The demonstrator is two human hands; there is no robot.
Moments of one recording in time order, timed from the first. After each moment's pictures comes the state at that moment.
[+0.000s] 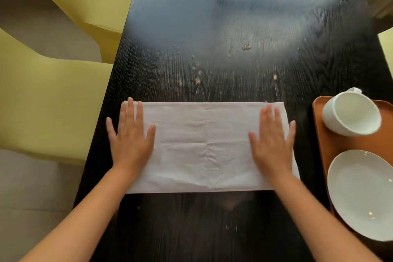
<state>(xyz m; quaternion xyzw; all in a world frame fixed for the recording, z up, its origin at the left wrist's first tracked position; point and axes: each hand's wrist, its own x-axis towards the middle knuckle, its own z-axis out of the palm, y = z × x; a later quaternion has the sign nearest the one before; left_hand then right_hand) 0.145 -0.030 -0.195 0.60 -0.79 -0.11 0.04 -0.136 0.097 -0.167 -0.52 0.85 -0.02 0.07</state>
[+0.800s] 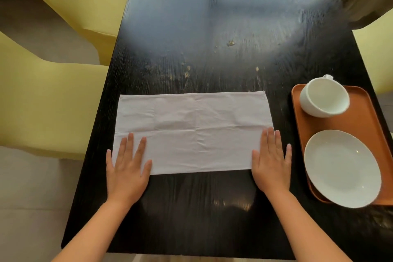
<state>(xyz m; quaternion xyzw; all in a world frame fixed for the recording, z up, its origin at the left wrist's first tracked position) 0.183 0.066 -0.202 0.57 -0.81 -0.12 -0.04 -0.136 0.189 -0.191 -0.46 0.88 0.02 0.10</state>
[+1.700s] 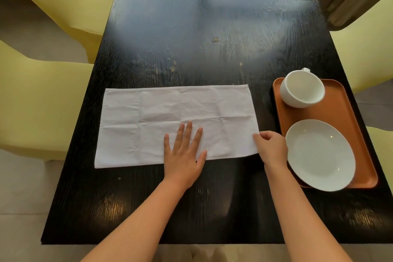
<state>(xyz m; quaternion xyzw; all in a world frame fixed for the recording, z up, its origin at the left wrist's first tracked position) 0.041 0.117 -0.207 0.47 -0.87 -0.14 -0.02 -0.153 0.175 -0.135 -0.14 0.91 -0.30 0.27</state>
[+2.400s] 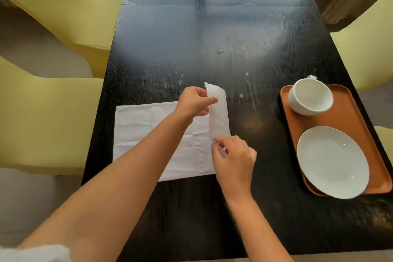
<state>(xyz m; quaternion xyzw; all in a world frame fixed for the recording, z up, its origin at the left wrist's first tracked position) -0.017 -0.030 -0.097 0.51 -0.60 -0.60 0.12 -0.029 0.133 -0.102 -0.38 0.86 -0.32 0.10</state>
